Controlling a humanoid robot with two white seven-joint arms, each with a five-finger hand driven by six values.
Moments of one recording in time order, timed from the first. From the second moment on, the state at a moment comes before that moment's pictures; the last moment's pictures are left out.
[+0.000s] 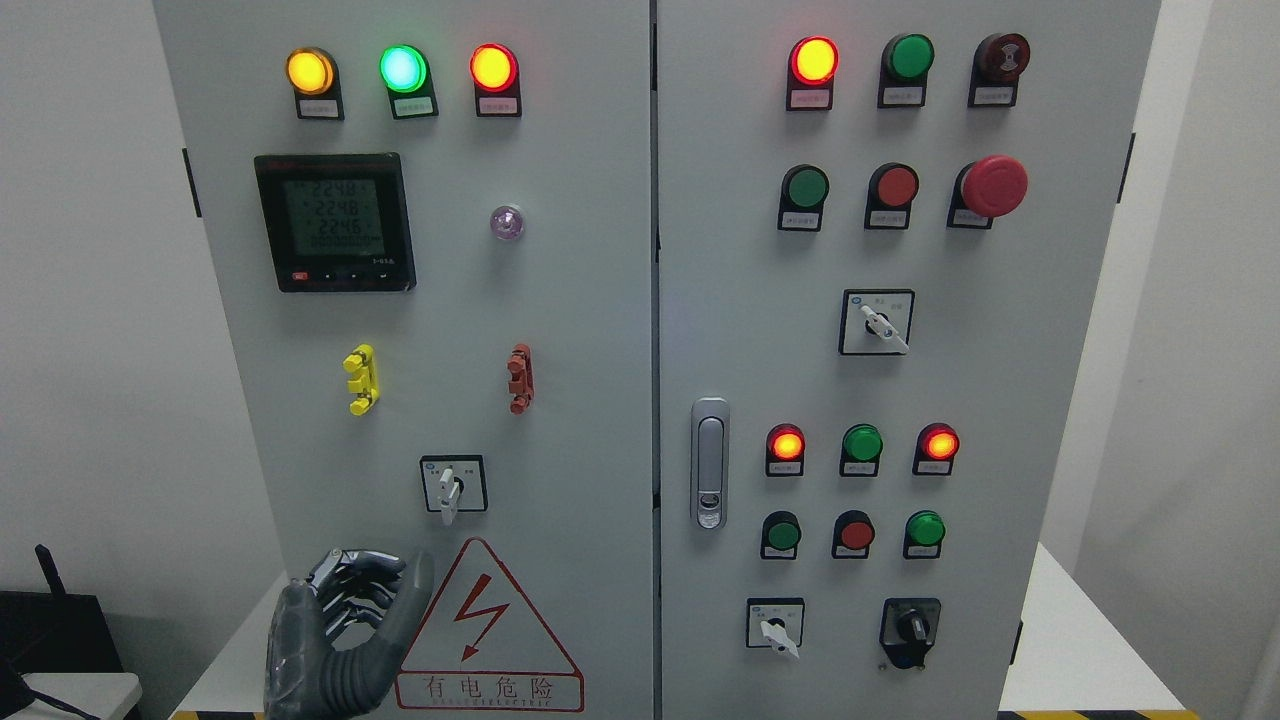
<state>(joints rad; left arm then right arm) -0.27 -0.04 -0.02 -1.94 -0.19 0.35 0.28 0.08 0.12 0.06 -0.14 0.00 0.09 -0.04</state>
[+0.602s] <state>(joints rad) -0.33 -0.06 -0.07 -1.94 -0.22 0.45 0.36 0.08 0.12 0.06 -0.14 0.00 0.09 -0.04</state>
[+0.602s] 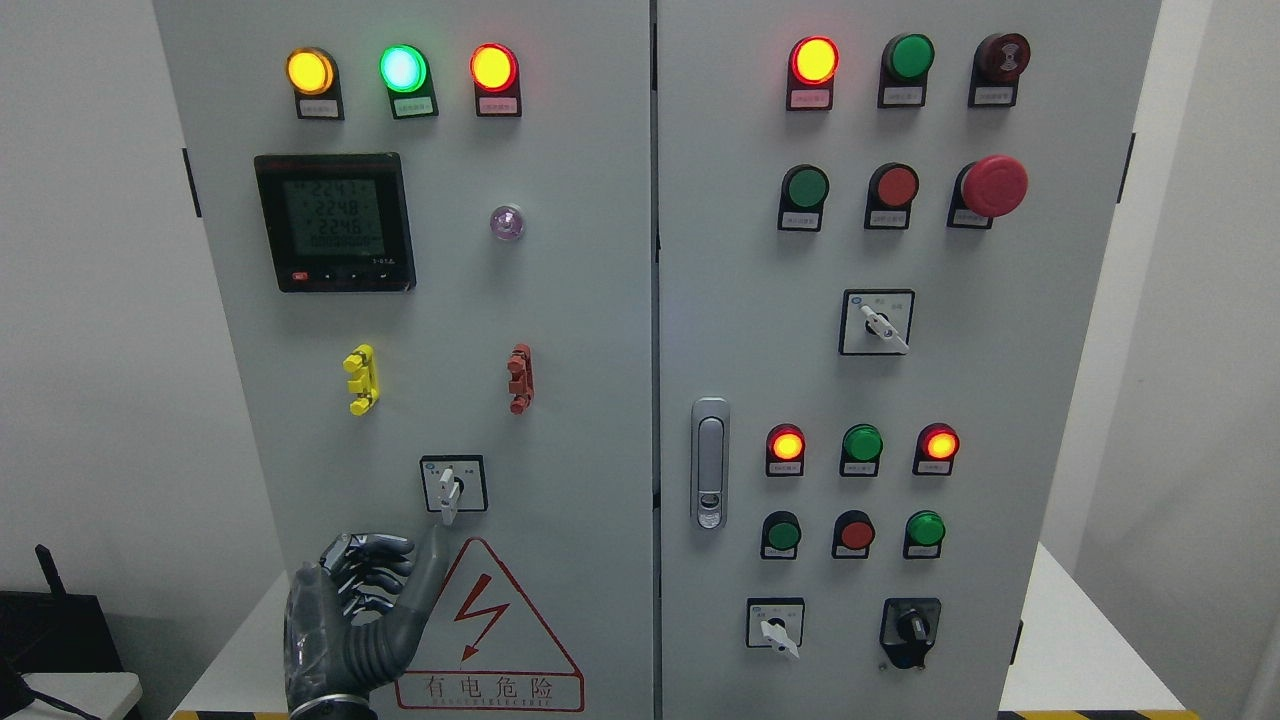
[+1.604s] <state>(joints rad) -0.39 -0.08 -0.10 -1.93 -0.23 0.53 0.41 0.08 0.12 0.06 -0.14 0.00 0.09 -0.04</state>
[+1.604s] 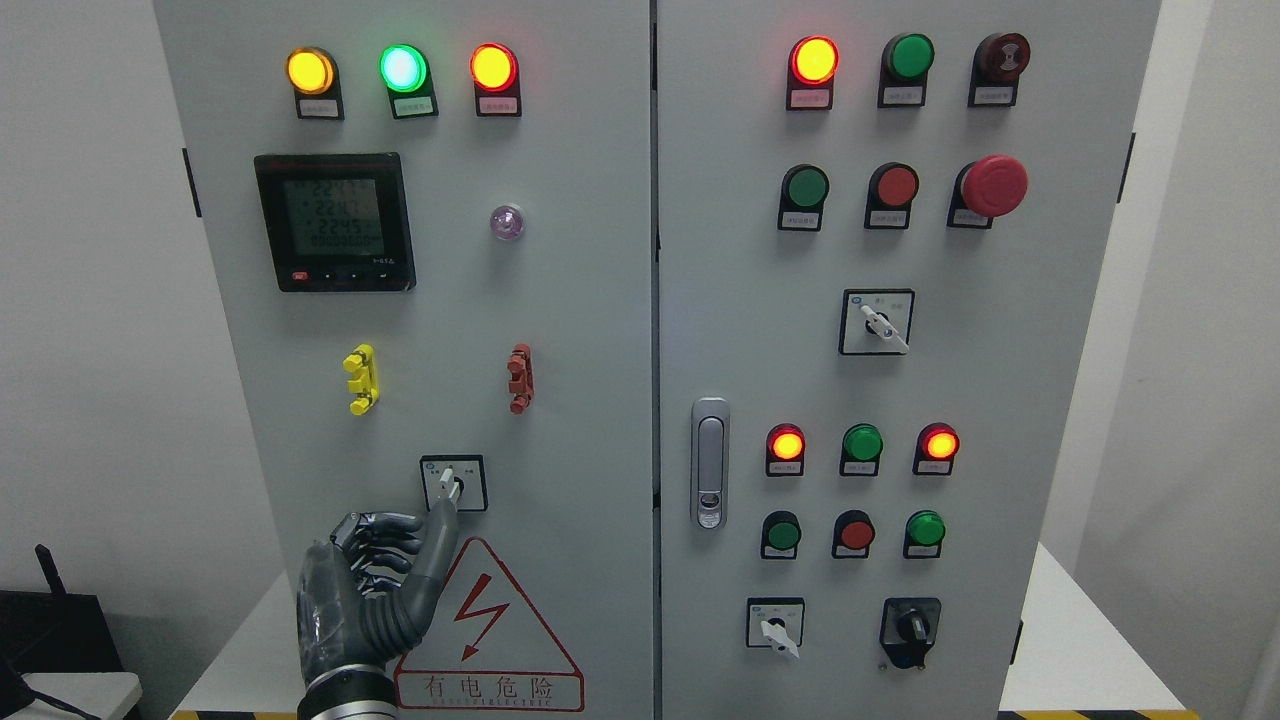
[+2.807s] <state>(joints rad) -0.44 -0.10 -0.11 -1.89 -0.23 0.57 0.42 0.08 0.12 0.06 -0.14 0.00 0.09 -0.04</state>
